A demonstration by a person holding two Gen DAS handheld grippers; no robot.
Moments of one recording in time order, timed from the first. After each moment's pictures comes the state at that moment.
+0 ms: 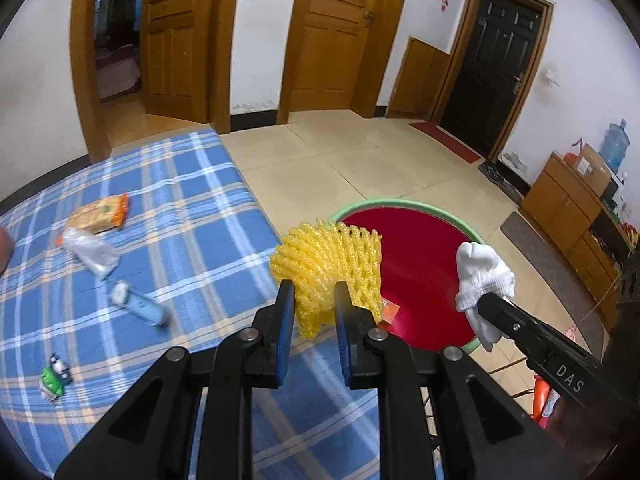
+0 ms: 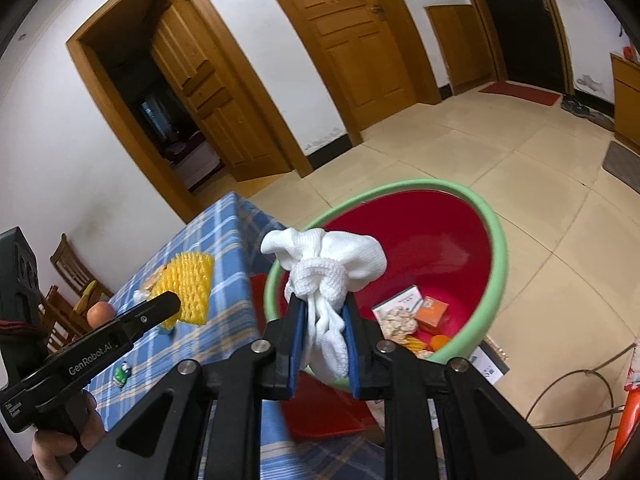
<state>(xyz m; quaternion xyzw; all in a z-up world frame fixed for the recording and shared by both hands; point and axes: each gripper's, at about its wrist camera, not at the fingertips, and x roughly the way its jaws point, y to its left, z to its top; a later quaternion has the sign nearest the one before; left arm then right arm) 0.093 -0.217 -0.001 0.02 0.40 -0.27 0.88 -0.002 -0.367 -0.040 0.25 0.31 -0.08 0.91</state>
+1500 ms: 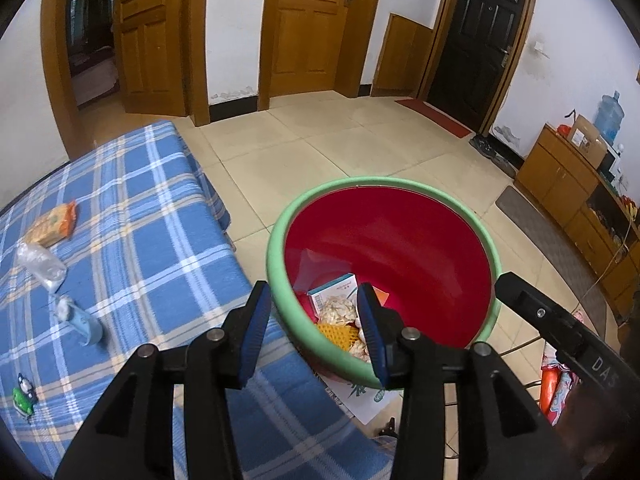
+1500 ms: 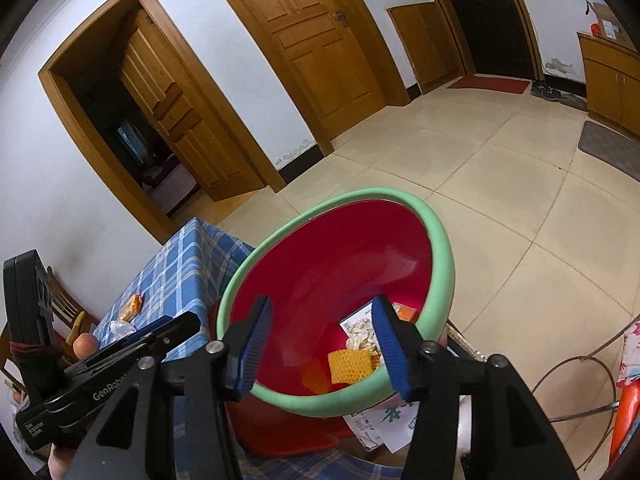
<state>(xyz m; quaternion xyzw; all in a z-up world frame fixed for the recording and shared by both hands) 0.095 -0.264 -0.018 0.05 0.41 -0.29 0.86 -0.010 -0.410 -0.050 0.28 0.30 -0.12 0.91</state>
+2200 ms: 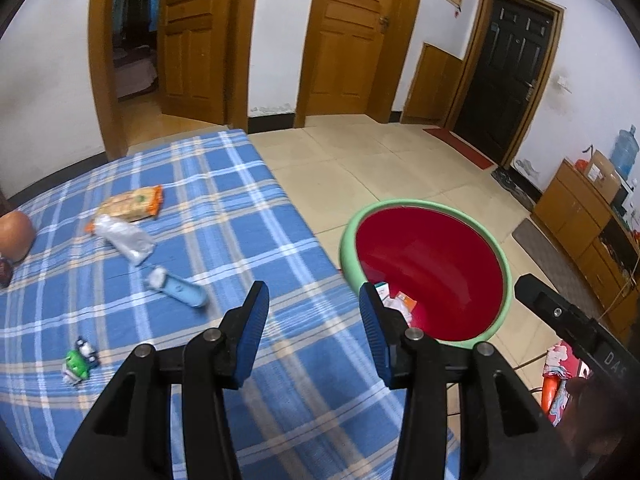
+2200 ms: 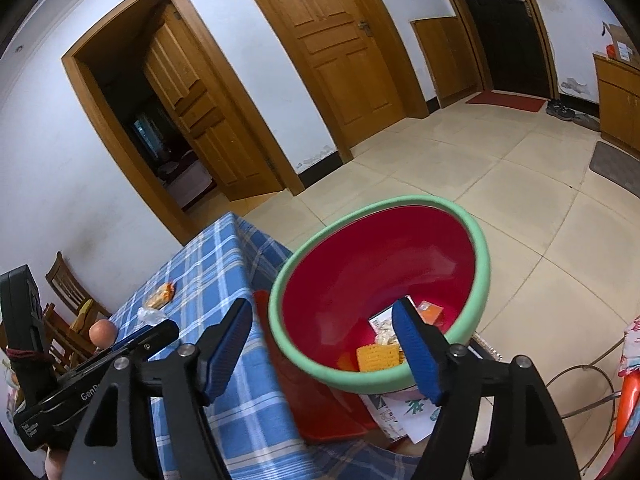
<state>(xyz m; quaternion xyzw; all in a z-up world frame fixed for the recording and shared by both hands) 0.082 -0.180 0.007 0.01 0.39 -0.24 0.89 -0.016 -0.358 -0.022 0.25 0.28 -0.10 0.92</state>
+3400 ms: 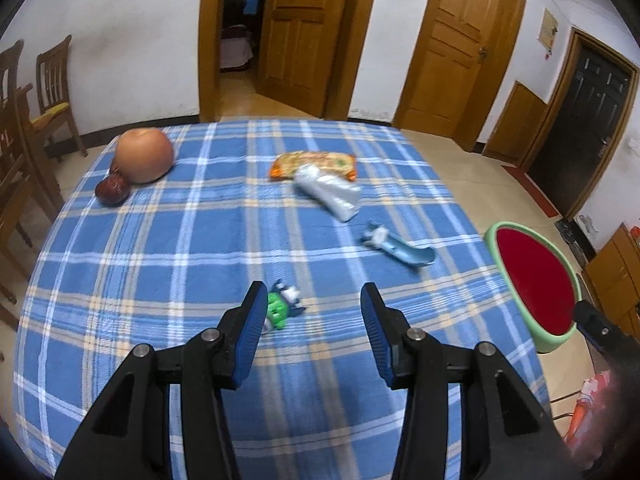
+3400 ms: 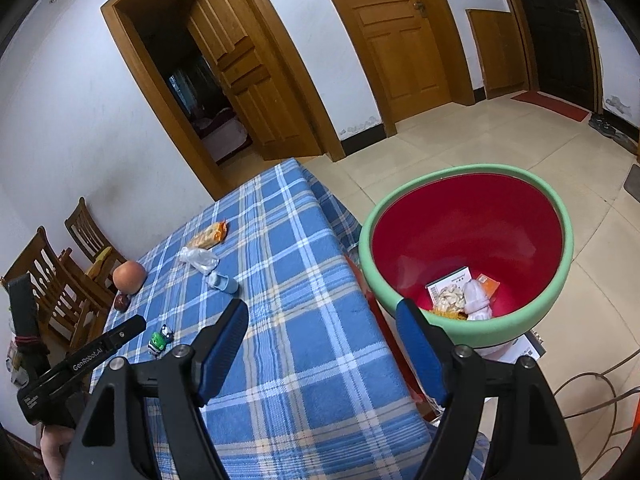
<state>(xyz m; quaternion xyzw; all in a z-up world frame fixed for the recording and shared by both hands) 0.080 -0.018 -0.016 -0.05 0.40 -0.09 0.91 0.003 -0.271 -0.029 0.21 0.33 -0.03 0.92</state>
